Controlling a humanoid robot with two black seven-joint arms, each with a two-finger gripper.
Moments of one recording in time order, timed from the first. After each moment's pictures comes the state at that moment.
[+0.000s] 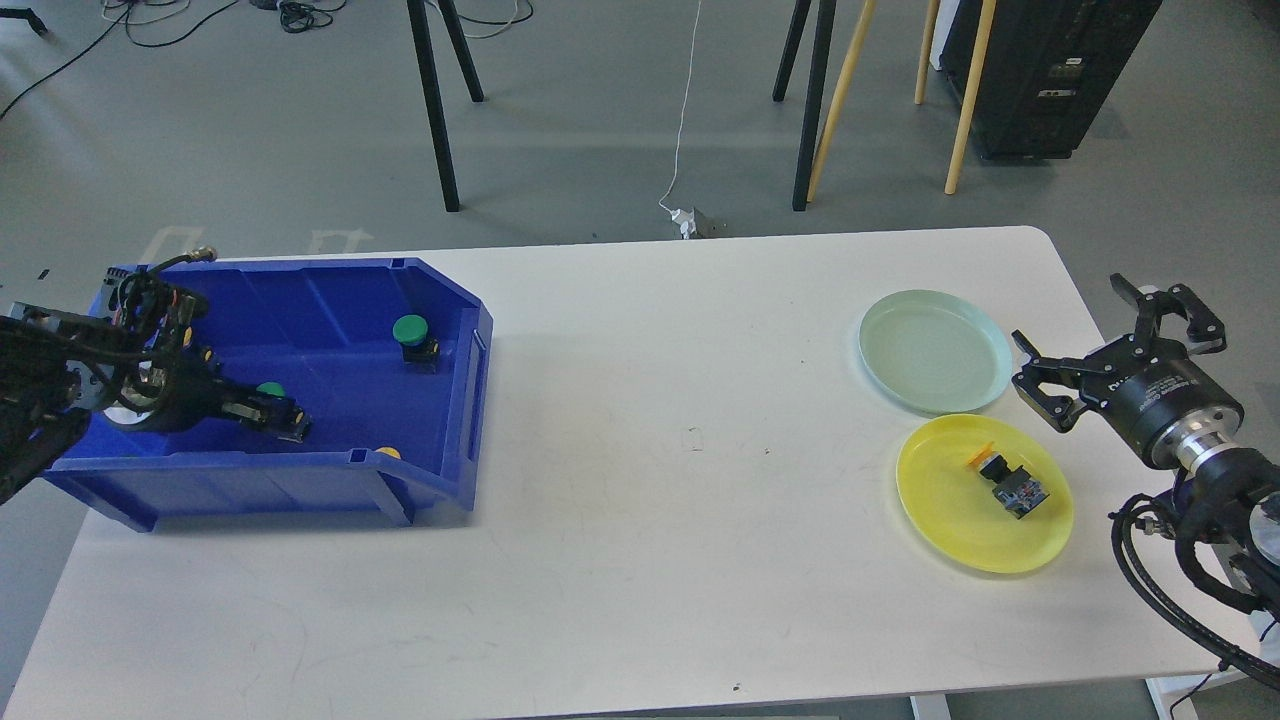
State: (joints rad) left arm -0.92 0.62 -0.06 -0.56 1.79 -0.38 -0.49; right arm 0.12 -0.63 1.16 1.35 0.34 0.10 0.02
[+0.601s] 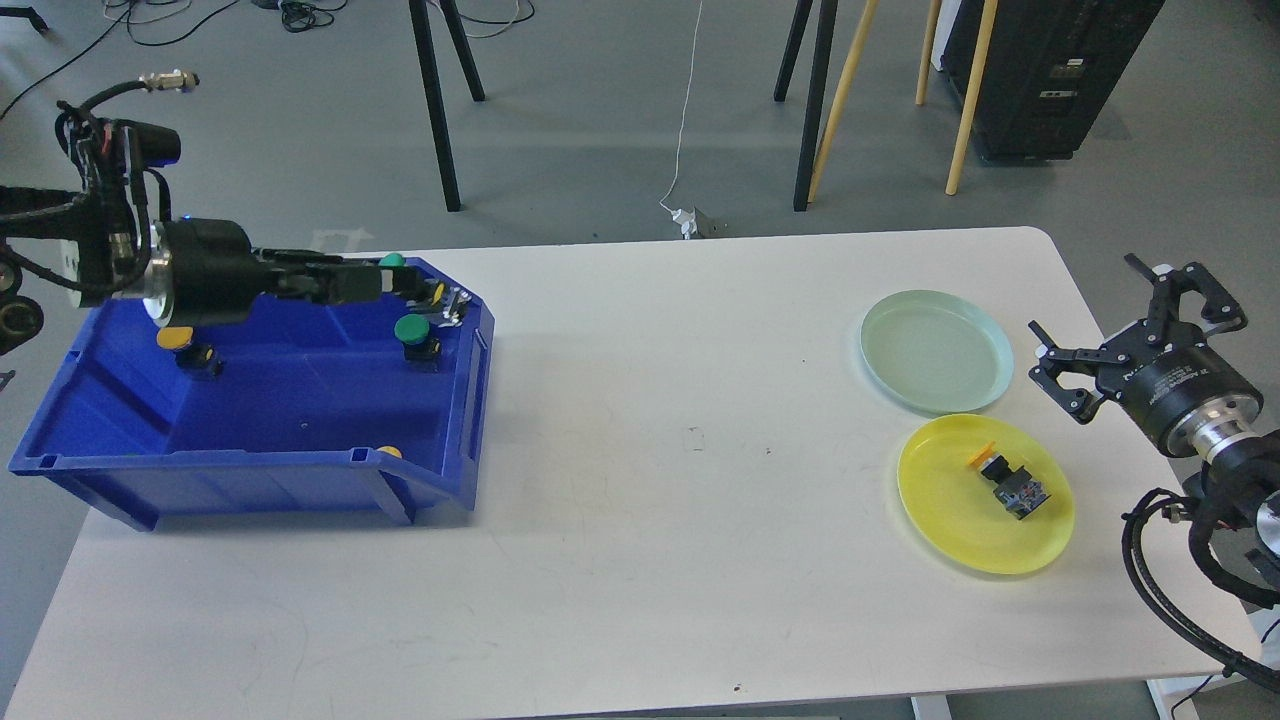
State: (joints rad) left arm -1.05 0.90 -0.31 -1.30 1.31 -0.49 -0.49; right arm 0.13 -0.65 1.18 1.37 0.08 0.10 0.05
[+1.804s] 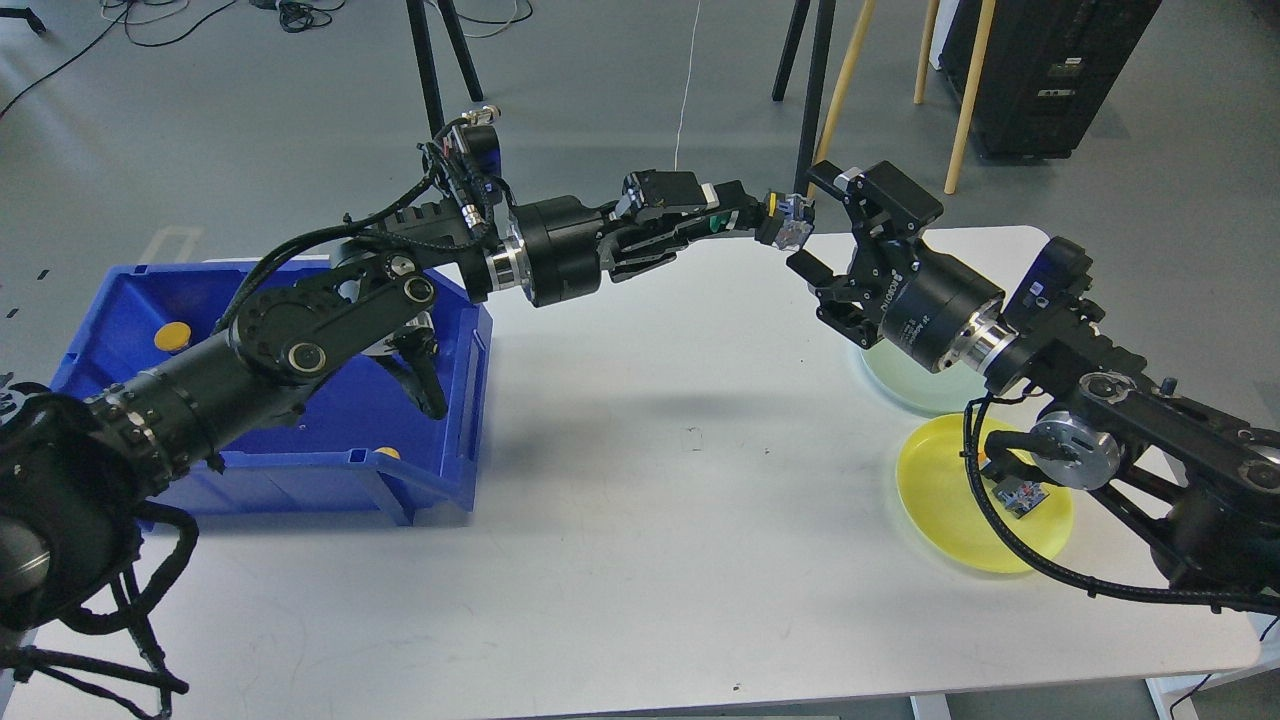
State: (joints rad) left arm -1.03 0.18 -0.38 -0.81 0.90 -0.49 -0.49; right arm 0.65 -0.50 0.61 1.37 -0.52 0.09 0.25
